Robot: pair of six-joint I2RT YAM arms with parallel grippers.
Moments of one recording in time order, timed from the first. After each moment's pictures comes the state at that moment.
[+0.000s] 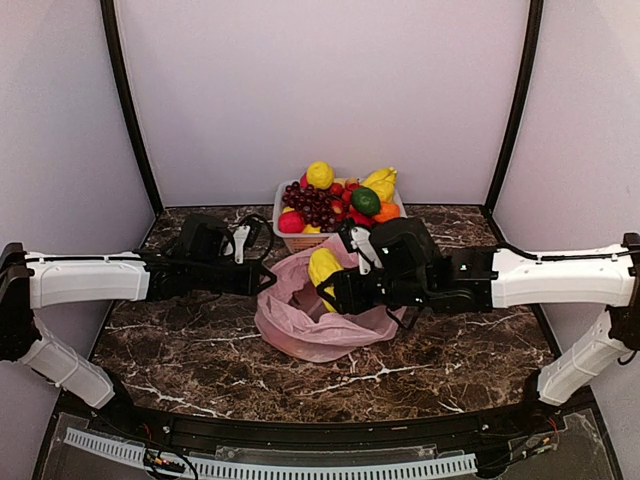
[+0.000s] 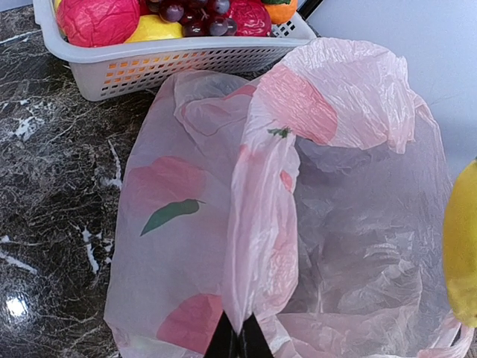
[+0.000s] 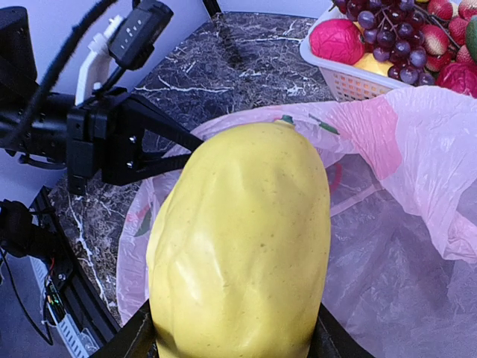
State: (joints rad) left arm -0.70 1.40 0.84 -0.05 0.19 -0.46; right arm 1.13 1.46 1.08 -0.21 0.16 0.50
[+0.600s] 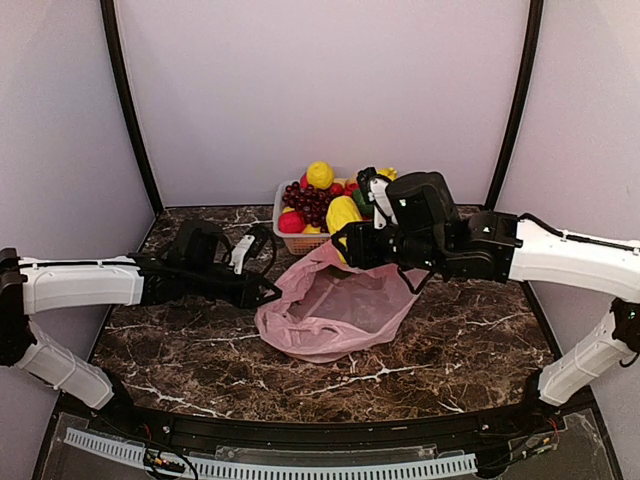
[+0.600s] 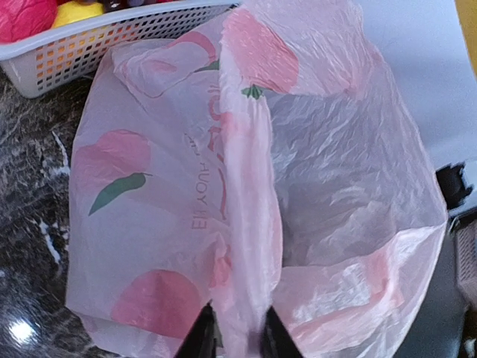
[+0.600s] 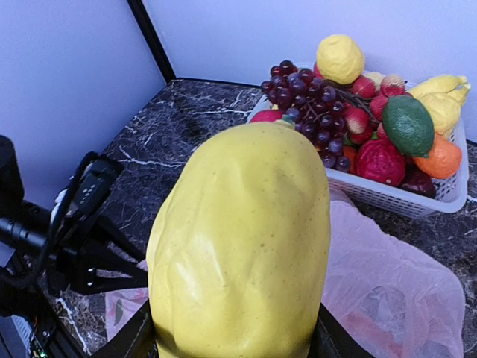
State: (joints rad) left arm -0.70 1.37 0.80 -0.08 0.37 -0.33; right arm 1.09 1.41 1.25 -0.33 0.33 0.45
